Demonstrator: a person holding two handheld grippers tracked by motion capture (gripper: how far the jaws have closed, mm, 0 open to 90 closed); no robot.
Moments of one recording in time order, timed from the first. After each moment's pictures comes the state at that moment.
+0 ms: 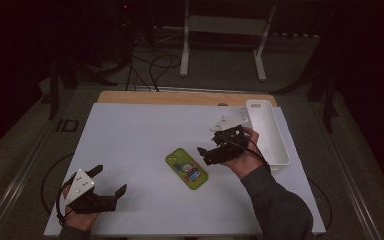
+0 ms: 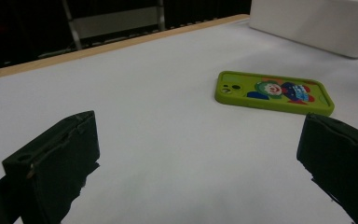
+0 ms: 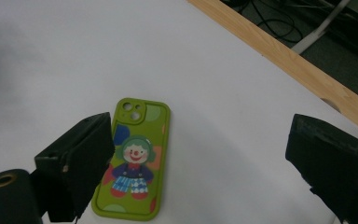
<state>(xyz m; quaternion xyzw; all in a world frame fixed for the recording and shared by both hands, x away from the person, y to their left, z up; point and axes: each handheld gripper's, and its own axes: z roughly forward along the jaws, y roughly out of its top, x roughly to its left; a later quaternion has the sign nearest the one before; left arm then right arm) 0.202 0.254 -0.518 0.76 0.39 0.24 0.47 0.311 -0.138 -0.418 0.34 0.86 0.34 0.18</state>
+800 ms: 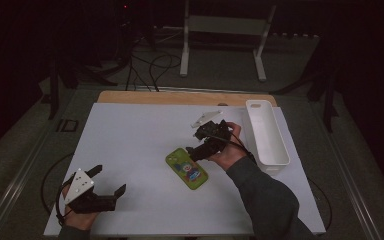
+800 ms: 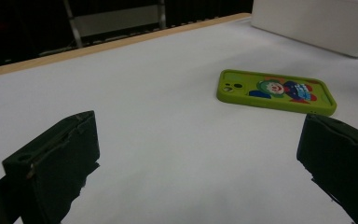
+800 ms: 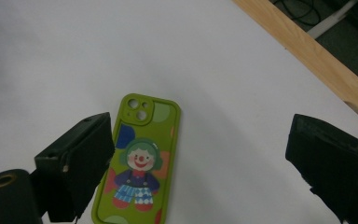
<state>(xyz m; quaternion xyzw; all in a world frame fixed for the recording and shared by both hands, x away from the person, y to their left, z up) 0.203 0.255 -0.519 0.75 0.39 0.23 0.47 0.333 -0.099 -0.428 0.32 0.89 0.29 0.15</state>
